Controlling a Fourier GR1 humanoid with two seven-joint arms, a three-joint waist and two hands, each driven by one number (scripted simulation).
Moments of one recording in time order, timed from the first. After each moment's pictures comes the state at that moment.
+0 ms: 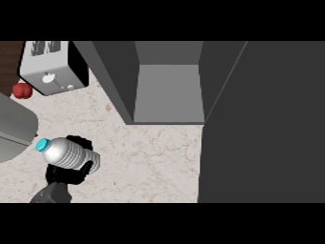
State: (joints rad) left arm -0.25 0.10 0.35 -0.63 0.35 -0.57 -0.52; right arm 0.62 -0.08 0.24 -2.15 -0.23 0.23 -0.20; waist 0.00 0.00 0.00
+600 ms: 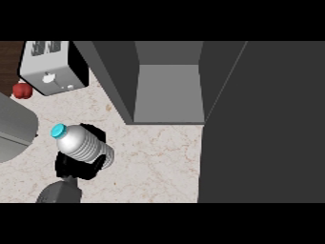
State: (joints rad) left arm -0.13 0.01 0.14 -1.11 0.44 -0.37 -0.29; right arm 0.60 -0.06 0.29 -2.15 -0.21 0.20 -0.18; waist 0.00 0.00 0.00
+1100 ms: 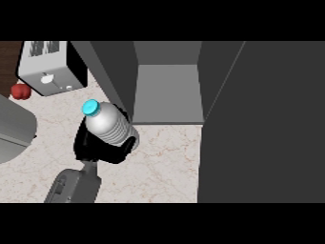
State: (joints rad) left arm -0.20 0.00 -0.11 -1.35 0.46 -0.01 -0.19; right arm 0.62 -0.06 0.33 -2.14 -0.20 0.19 -0.22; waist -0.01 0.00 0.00
